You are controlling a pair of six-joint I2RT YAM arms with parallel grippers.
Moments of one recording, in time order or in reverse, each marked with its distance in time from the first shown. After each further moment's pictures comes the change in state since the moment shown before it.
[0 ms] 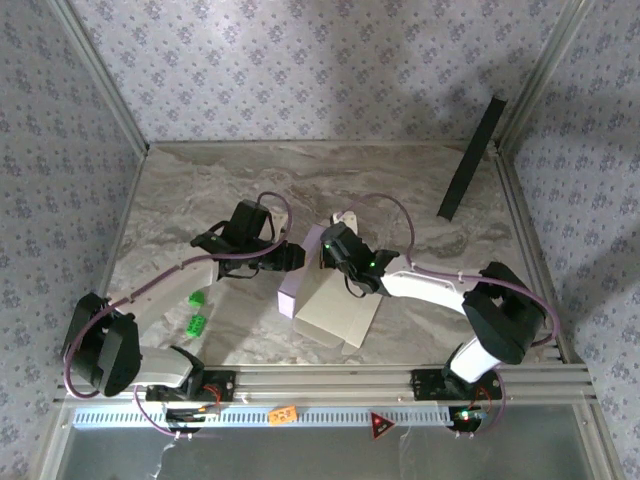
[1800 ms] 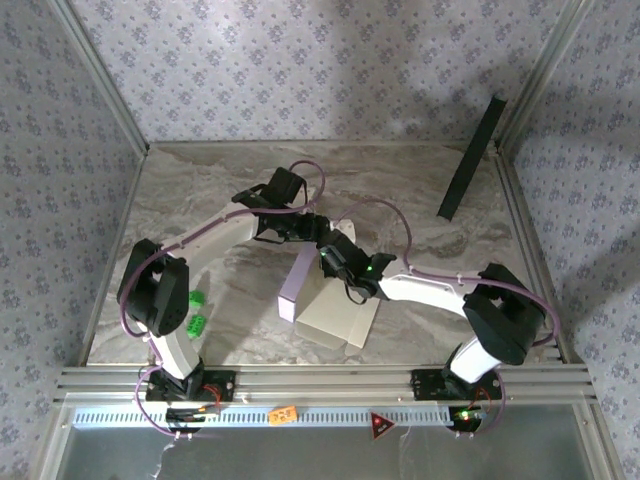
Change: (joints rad) left arm -0.034 0.401 0.445 -0.164 -0.071 -0.008; right arm 0.037 -0.016 0.007 -0.120 0.008 0.014
